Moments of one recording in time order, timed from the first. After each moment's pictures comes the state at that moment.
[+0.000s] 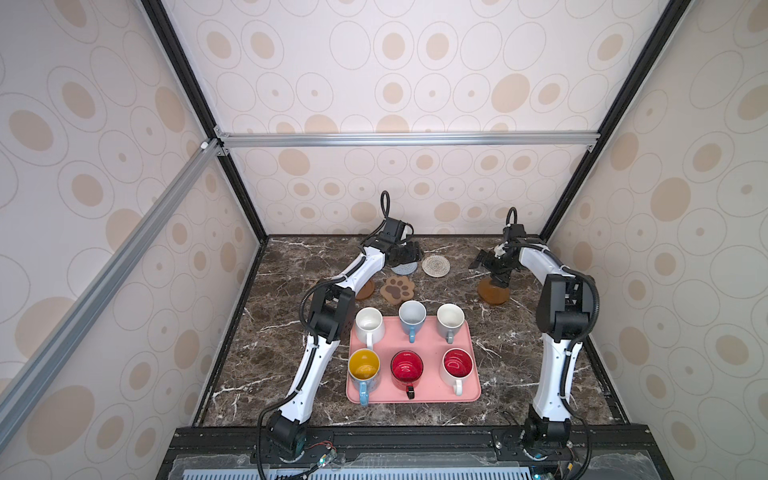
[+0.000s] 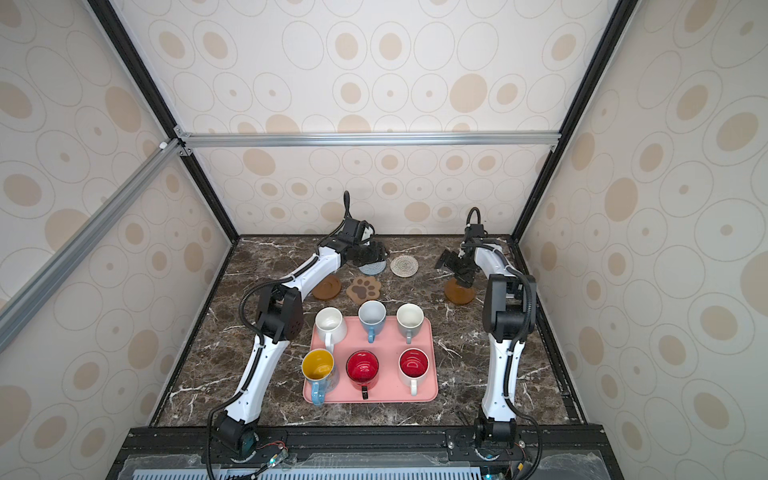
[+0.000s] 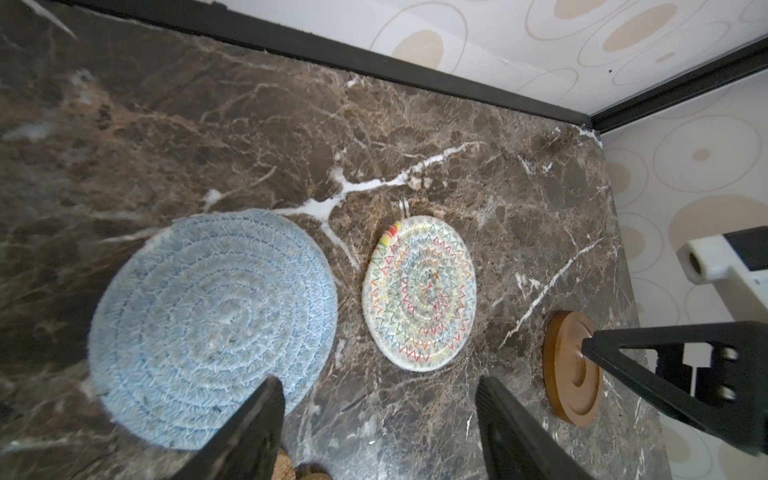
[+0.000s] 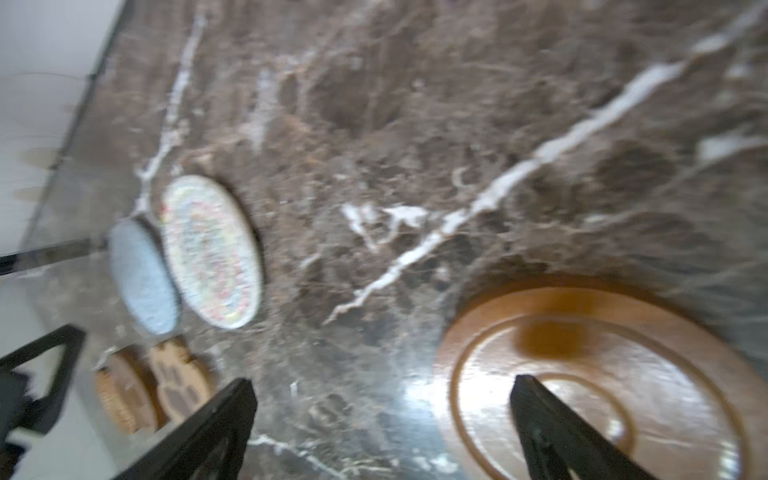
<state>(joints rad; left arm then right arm) -0.45 2.55 2.33 -0.54 0.28 -0.56 -0.03 2.21 1.82 -0.75 -0.43 0.53</state>
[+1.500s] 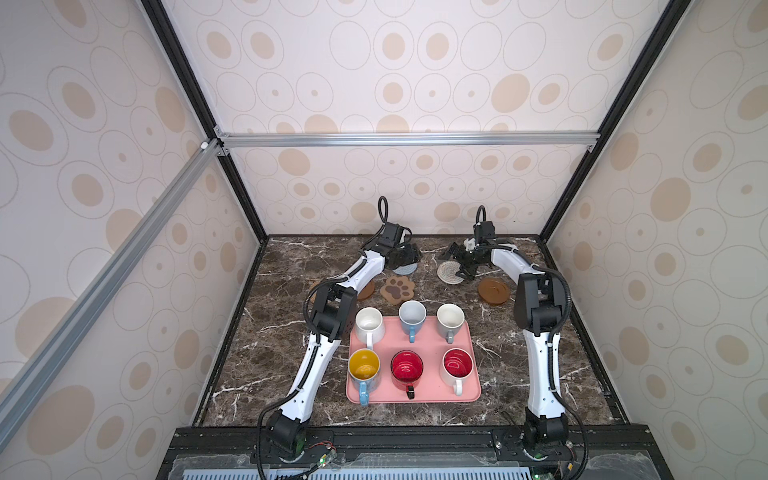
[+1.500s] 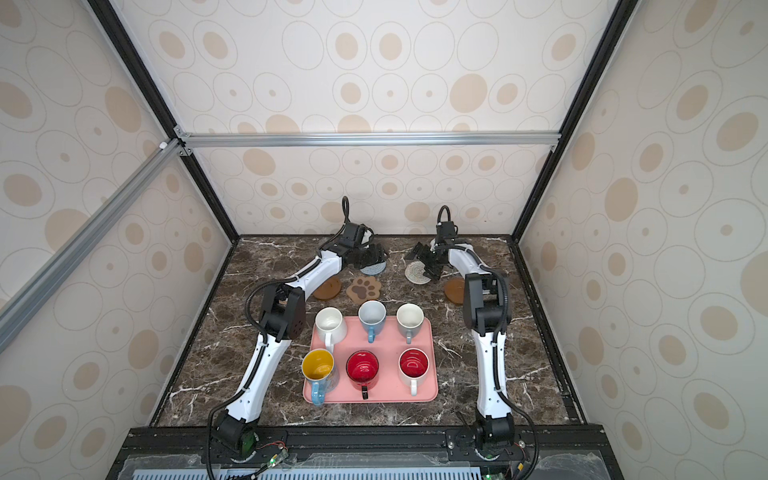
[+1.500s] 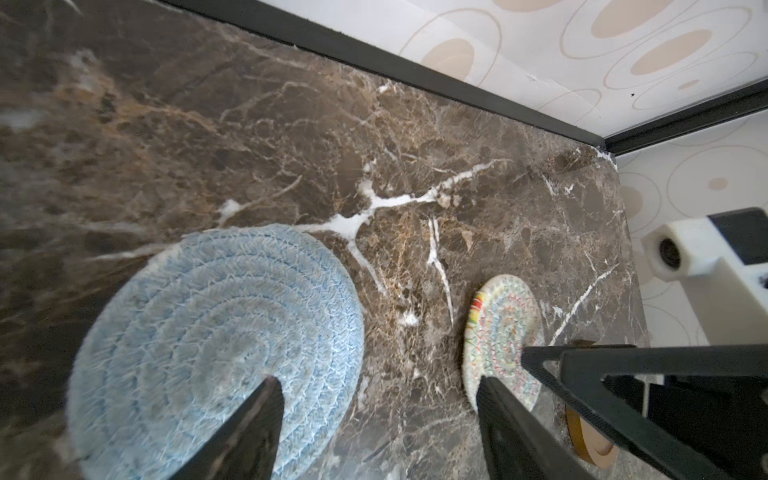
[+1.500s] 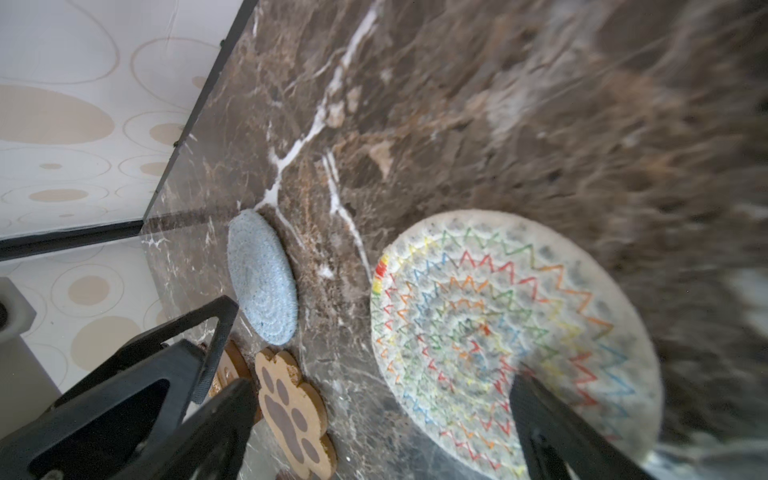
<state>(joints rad) -0.44 2.62 2.33 -0.46 0.28 -0.61 0.10 2.38 1.98 -0.64 -0.49 0.69</state>
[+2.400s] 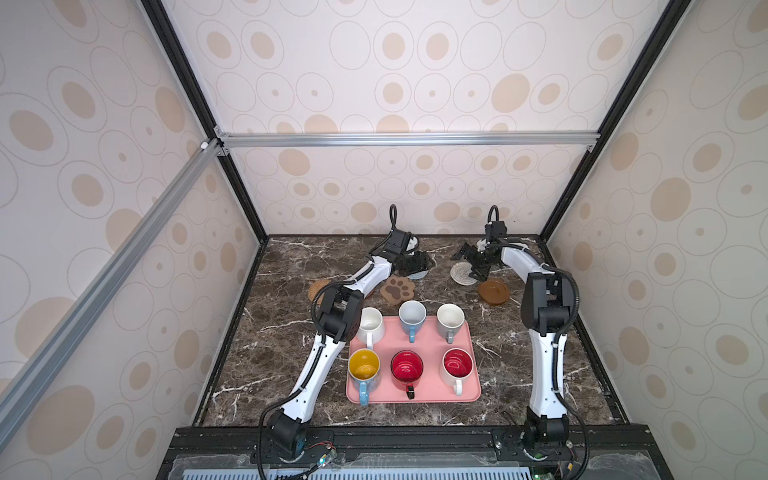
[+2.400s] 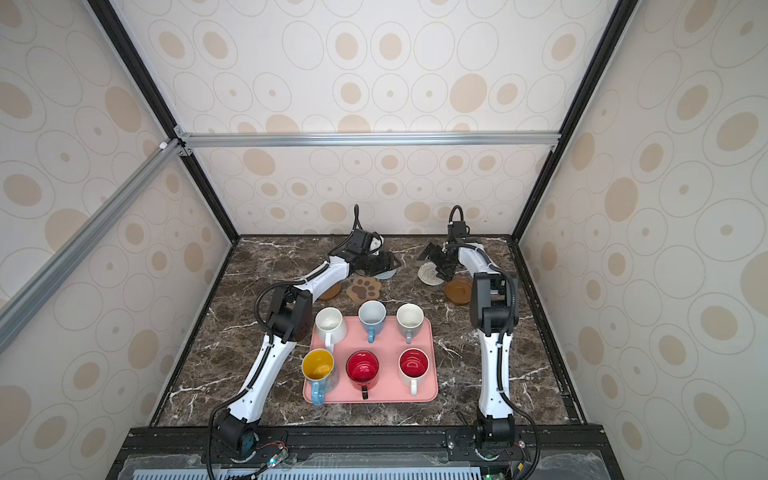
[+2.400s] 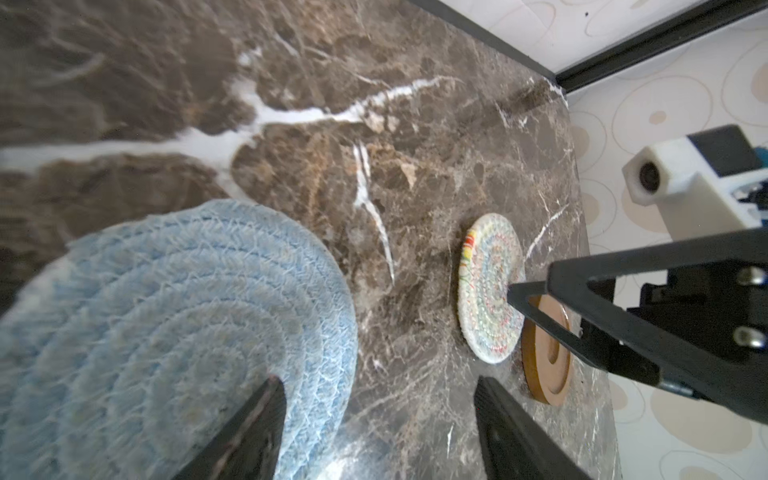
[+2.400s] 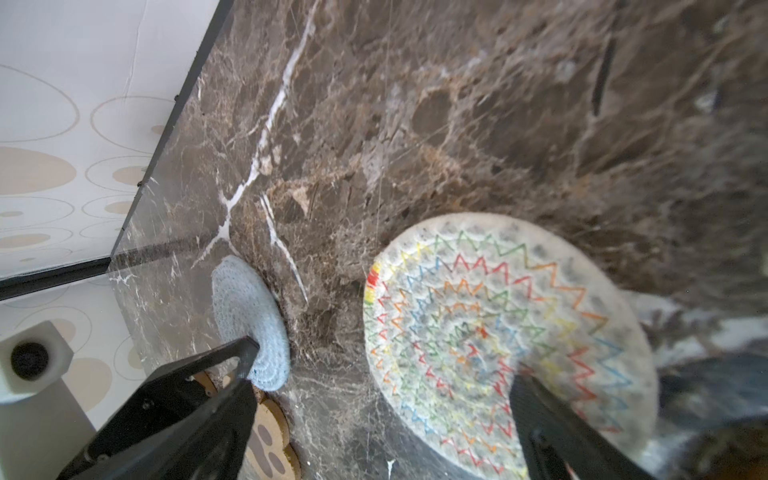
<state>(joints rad) -0.50 2.66 2.34 -0.43 0.46 -0.61 0.05 2.37 1.97 -0.68 -0.44 0.66</state>
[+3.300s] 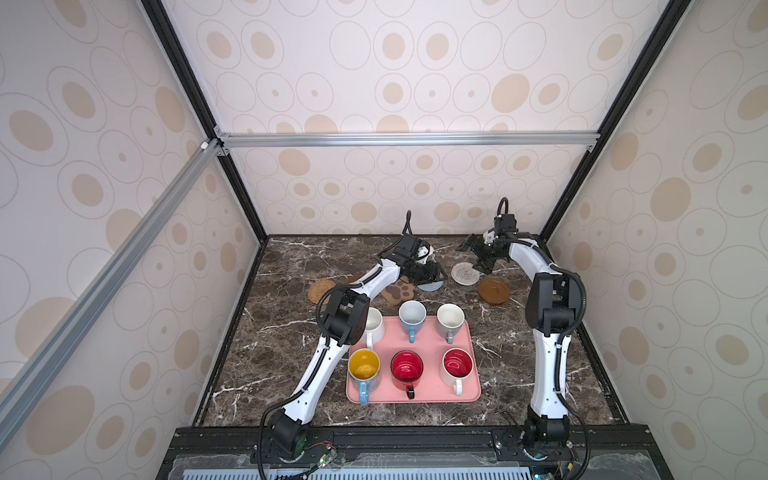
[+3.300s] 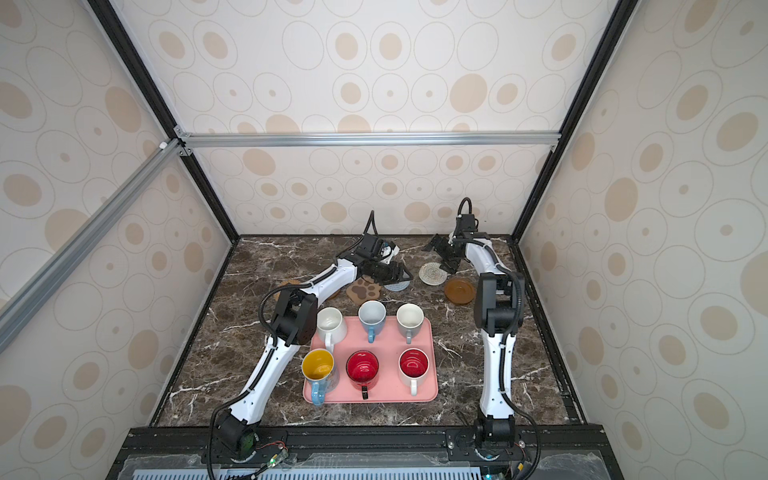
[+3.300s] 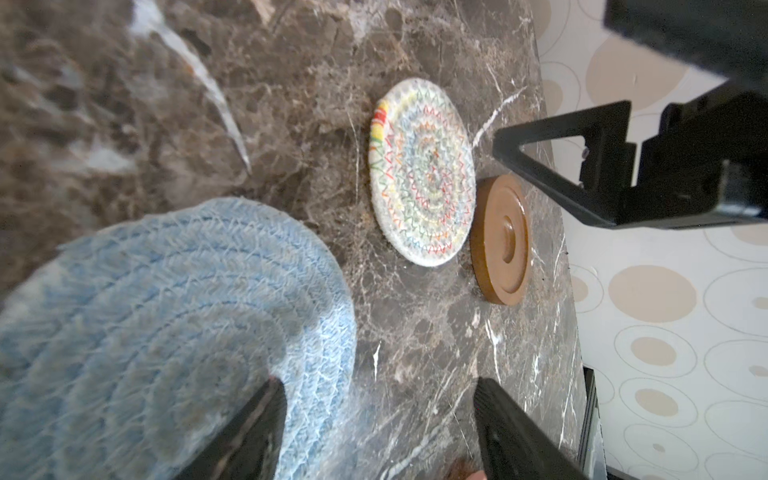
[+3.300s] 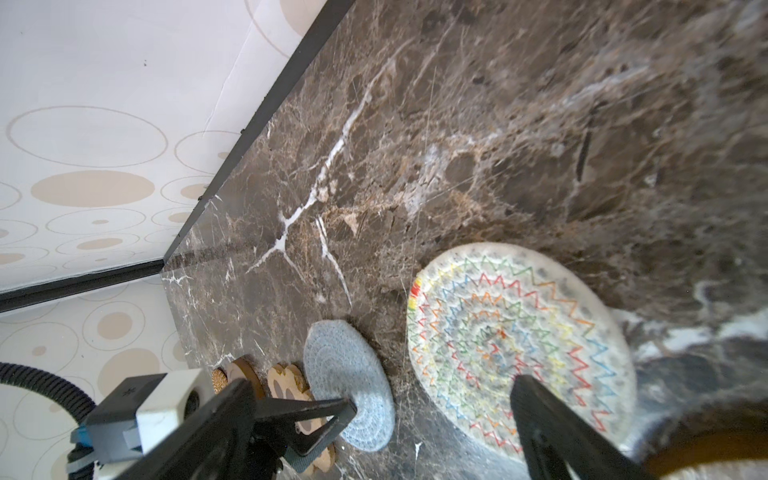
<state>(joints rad) -0.55 2.66 2.36 -0.54 0.63 -0.50 0.01 2.34 2.03 -0.69 -0.51 0.67</state>
